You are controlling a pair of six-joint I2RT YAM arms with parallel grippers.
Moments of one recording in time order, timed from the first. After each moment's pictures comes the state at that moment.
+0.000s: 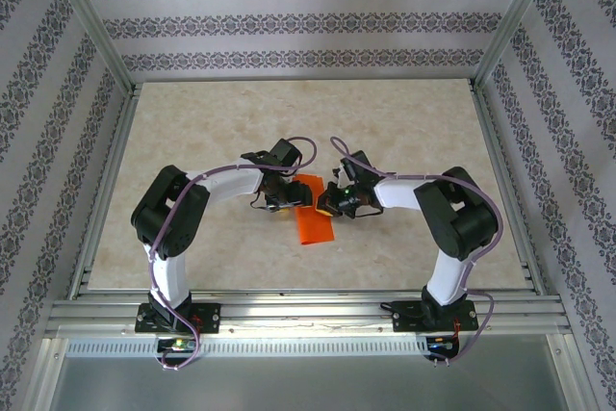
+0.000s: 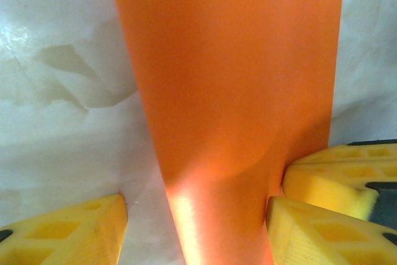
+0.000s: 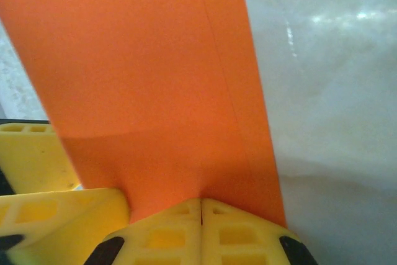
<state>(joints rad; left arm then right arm) -0.59 1.89 1.20 -0.54 0.29 -0.68 0.50 1.81 0.84 -0.07 -0.59 0.86</state>
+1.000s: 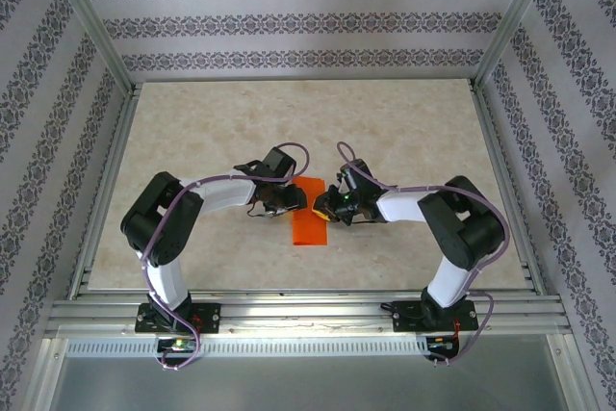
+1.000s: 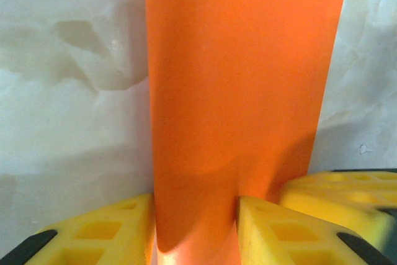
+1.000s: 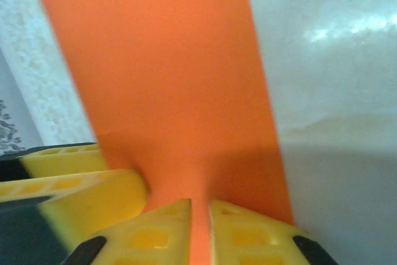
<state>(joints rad) -0.59 1.82 1.05 -0.35 0.29 -0.79 0.54 1.70 0.72 0.13 -0.53 1.11</state>
